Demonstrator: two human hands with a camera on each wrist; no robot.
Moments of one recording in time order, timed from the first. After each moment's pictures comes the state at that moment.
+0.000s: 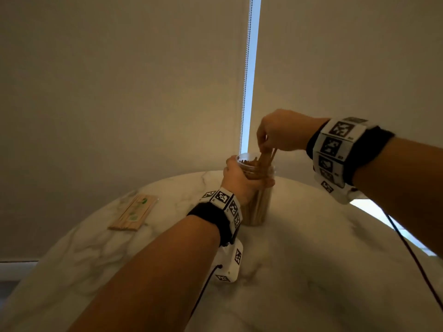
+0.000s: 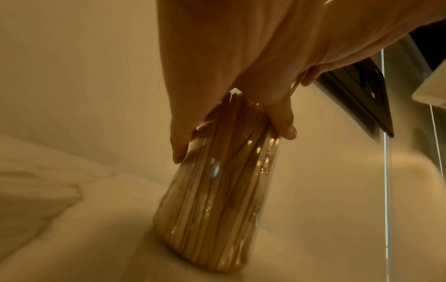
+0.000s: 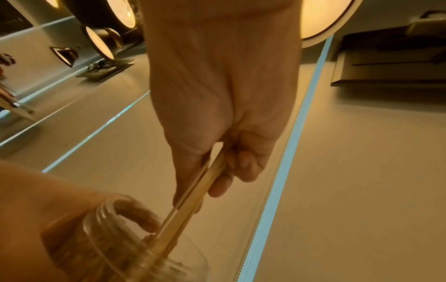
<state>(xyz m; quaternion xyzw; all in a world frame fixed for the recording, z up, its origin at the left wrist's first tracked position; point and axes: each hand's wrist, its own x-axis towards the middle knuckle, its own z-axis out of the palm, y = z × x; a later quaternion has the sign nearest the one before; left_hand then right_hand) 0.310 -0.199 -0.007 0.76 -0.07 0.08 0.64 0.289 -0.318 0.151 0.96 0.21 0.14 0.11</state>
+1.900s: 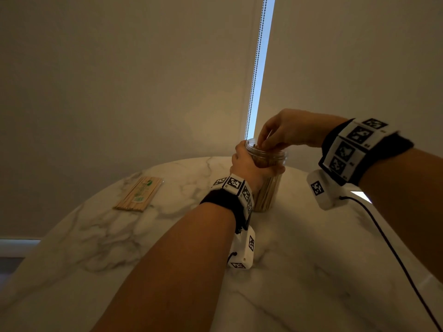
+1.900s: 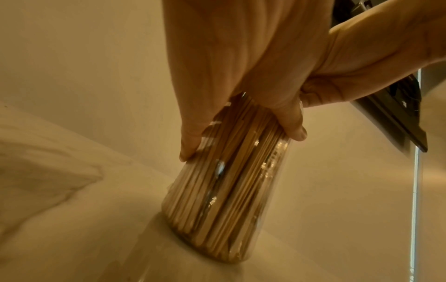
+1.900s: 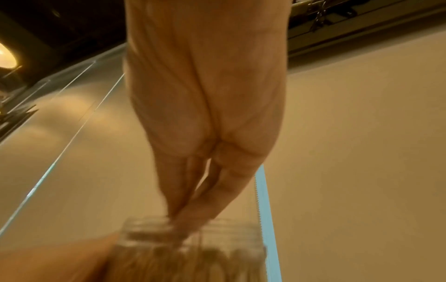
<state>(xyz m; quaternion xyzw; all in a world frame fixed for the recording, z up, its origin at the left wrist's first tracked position) 0.297 -0.196 -0.005 0.79 -0.06 0.09 0.60 0.299 -0.316 0.125 0.96 0.14 0.00 -0.24</state>
